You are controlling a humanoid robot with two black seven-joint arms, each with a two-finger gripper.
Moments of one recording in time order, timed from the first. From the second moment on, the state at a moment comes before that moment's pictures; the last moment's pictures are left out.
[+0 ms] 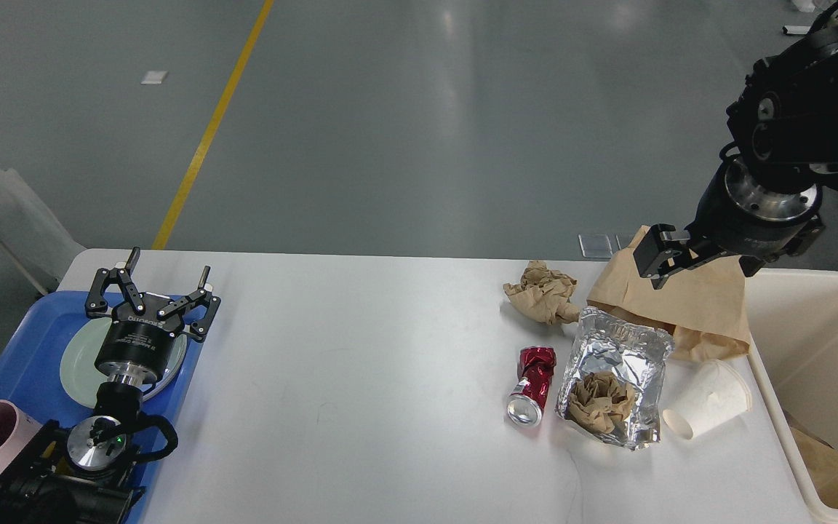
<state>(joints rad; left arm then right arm) -0.34 0.11 -1.47 -0.65 0.03 -0.66 -0.06 2.31 -0.16 -1.46 1.49 -0.15 0.61 -0.04</state>
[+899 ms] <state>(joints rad) -0.34 0.11 -1.47 -0.65 0.02 -0.66 -0.06 0.96 -0.39 -0.81 0.20 -0.17 0.25 -0.02</state>
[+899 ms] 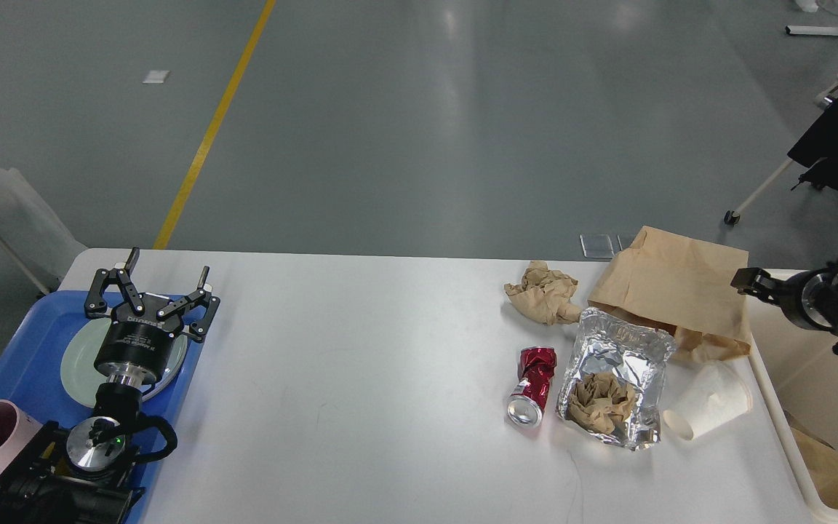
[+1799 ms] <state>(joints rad) -0.34 0.11 -1.47 -0.65 0.03 -0.66 -0.06 0.82 -0.28 -0.82 0.16 -0.23 0.00 0.11</state>
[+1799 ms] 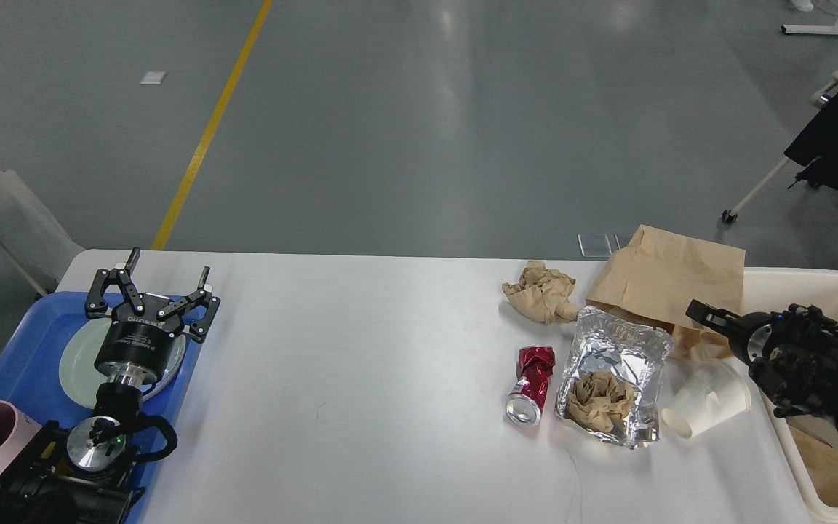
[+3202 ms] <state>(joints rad) -0.34 0.11 -1.47 -0.65 0.03 -0.66 -0.06 0.84 -0.28 -0.82 0.20 -0.27 0.00 0.05</state>
